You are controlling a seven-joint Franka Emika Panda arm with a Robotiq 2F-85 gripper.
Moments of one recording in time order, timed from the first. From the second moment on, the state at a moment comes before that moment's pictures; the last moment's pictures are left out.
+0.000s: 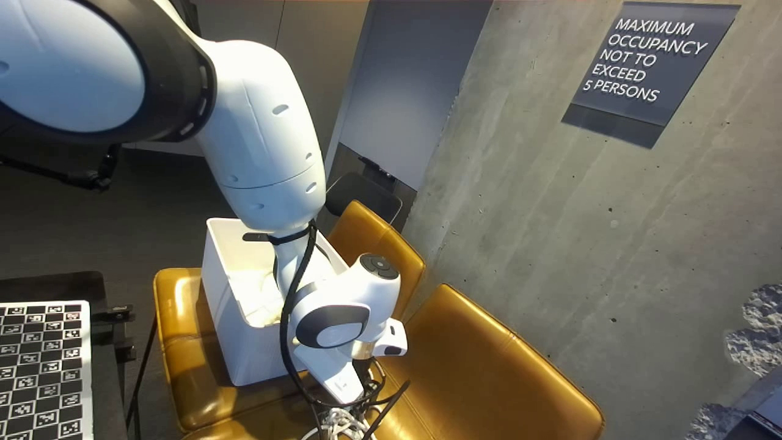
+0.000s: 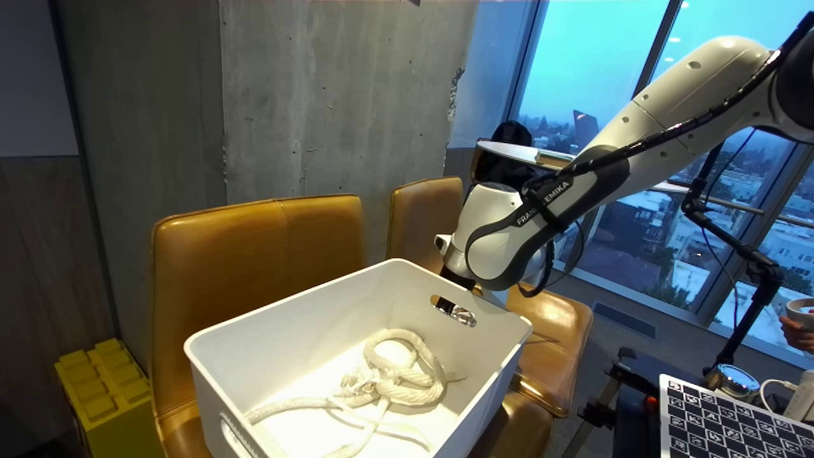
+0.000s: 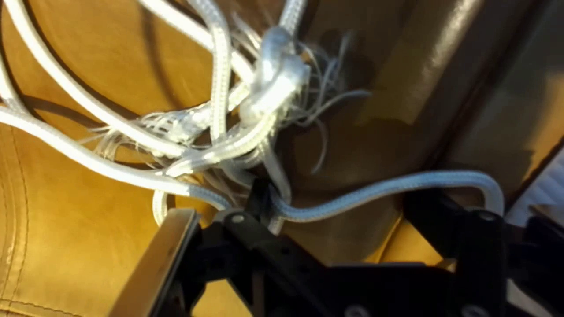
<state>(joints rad) -0.23 1.02 0.07 -1.61 -0.05 2.77 -0.40</state>
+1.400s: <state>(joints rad) -0.21 1.00 0.10 -1.65 -0.05 2.76 -0.40</state>
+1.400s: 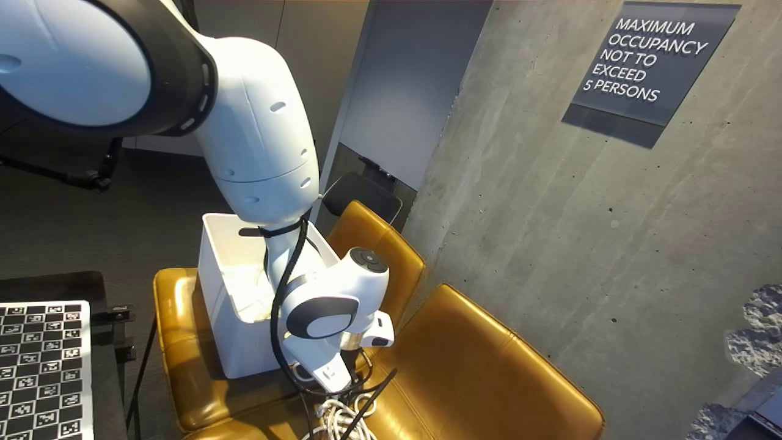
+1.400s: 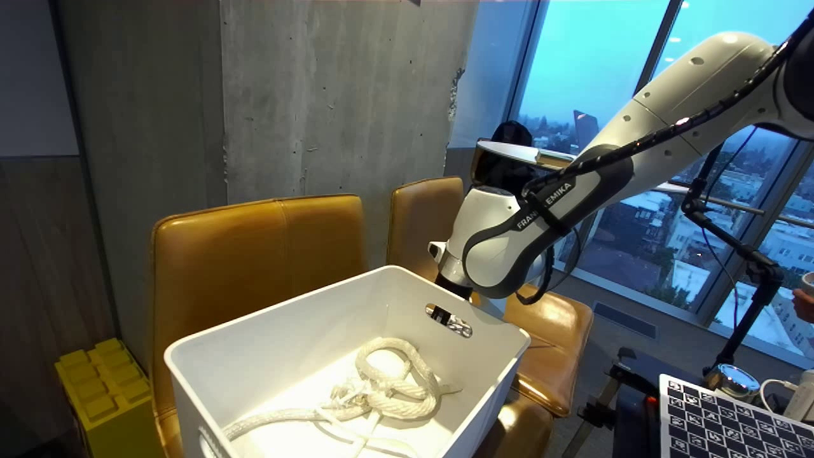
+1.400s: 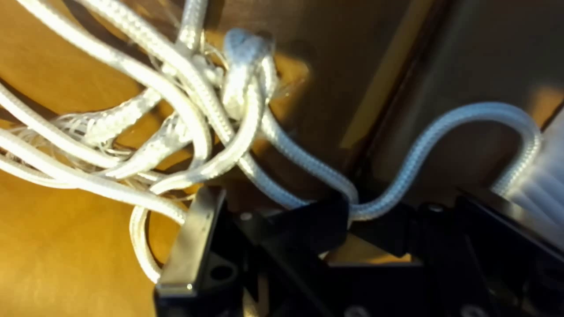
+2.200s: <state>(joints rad) -0.16 0.55 -0.06 -1.83 -0.21 2.71 -0.39</state>
